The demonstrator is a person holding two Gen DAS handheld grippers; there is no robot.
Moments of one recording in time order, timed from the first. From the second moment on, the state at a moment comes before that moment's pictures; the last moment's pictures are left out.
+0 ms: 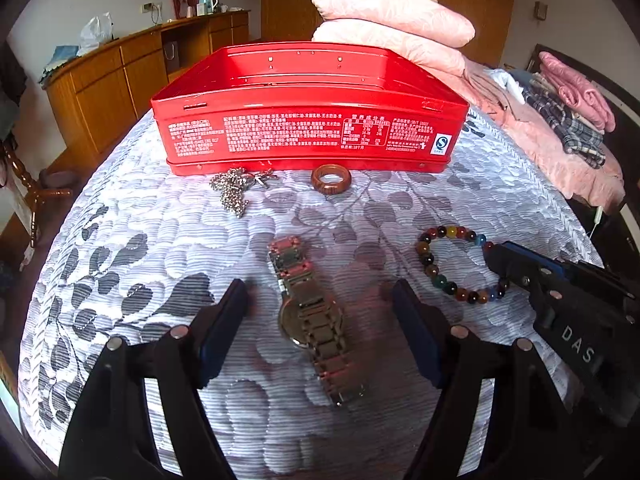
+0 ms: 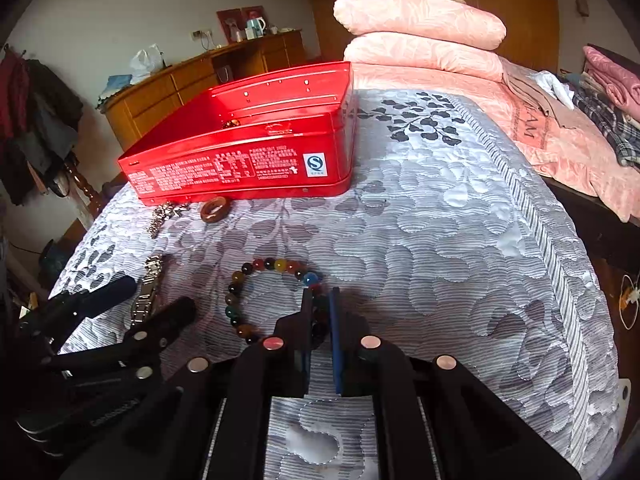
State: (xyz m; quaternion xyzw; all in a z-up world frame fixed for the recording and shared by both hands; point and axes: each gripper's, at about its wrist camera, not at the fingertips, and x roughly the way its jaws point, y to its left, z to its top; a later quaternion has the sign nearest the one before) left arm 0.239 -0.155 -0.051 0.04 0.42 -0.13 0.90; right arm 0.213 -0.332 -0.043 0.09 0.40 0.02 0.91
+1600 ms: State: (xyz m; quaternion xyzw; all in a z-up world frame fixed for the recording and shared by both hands) left arm 0.242 -0.102 0.003 -0.02 0.34 -0.15 0.93; right arm 0.225 -0.316 0.031 0.03 0.34 0.01 0.94
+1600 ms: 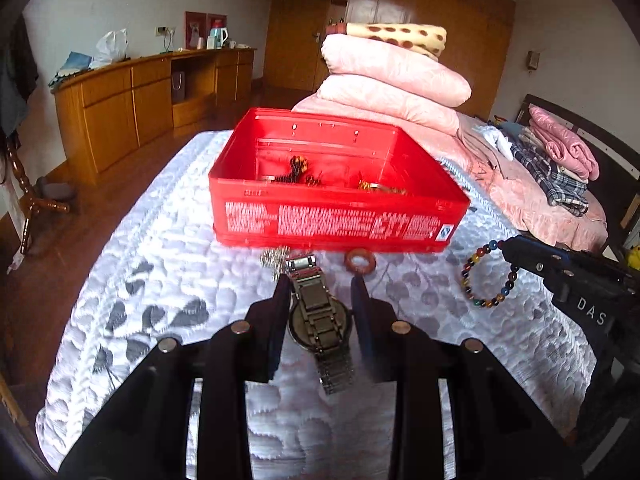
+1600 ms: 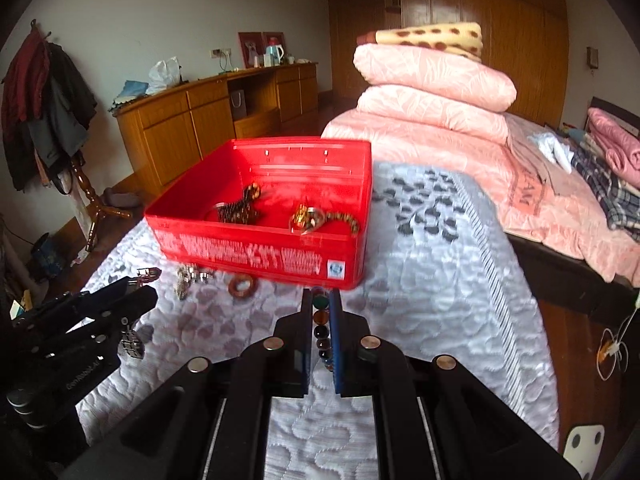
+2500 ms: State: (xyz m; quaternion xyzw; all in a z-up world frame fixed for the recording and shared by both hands) left arm 0.385 -0.135 0.052 -0.02 0.31 -0.15 0.94; right arm 0.369 -0.314 0.059 0.07 0.32 0.04 0.95
